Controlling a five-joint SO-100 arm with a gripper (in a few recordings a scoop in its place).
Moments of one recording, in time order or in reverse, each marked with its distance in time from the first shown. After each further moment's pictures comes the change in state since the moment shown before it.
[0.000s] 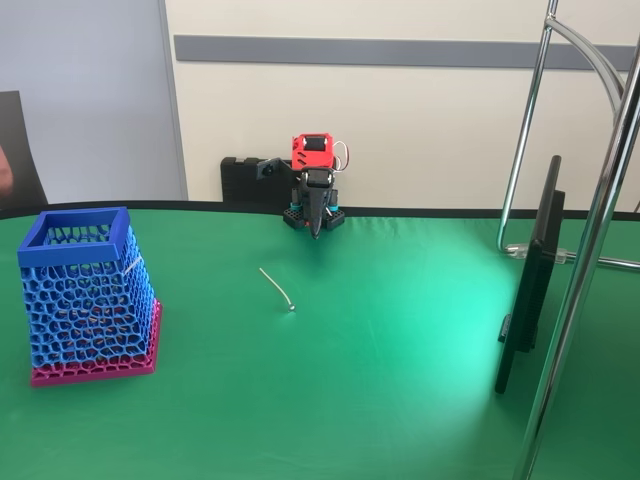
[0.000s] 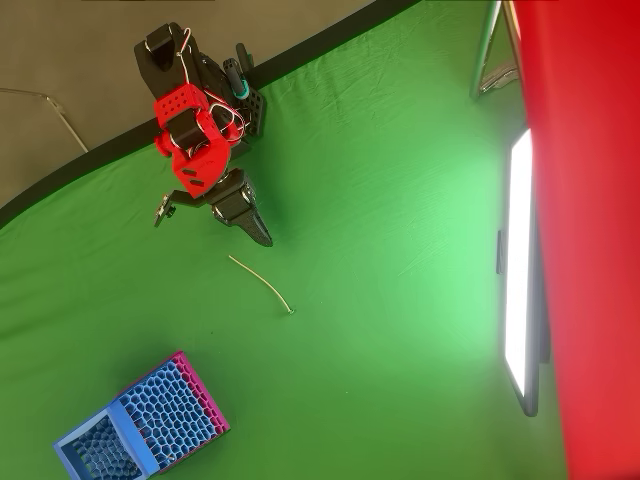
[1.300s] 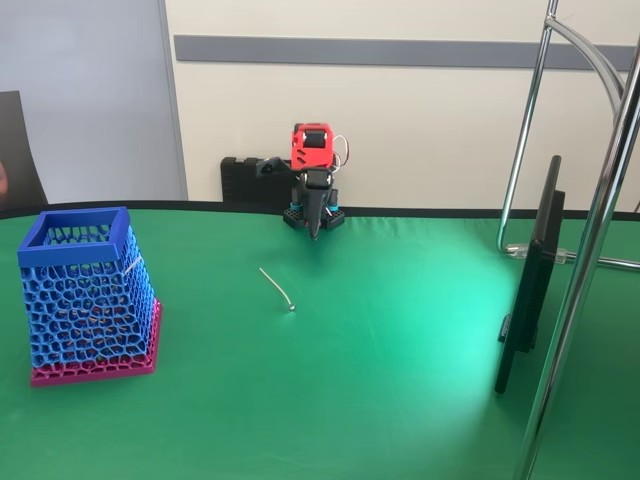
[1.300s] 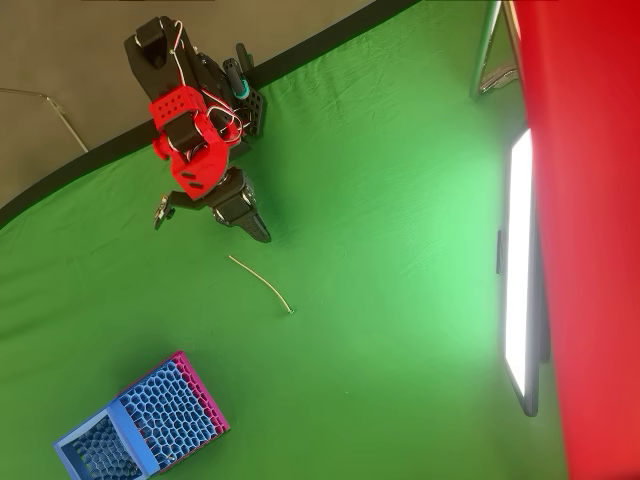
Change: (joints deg) arm 0.4 -17.1 -8.6 -0.4 -0.2
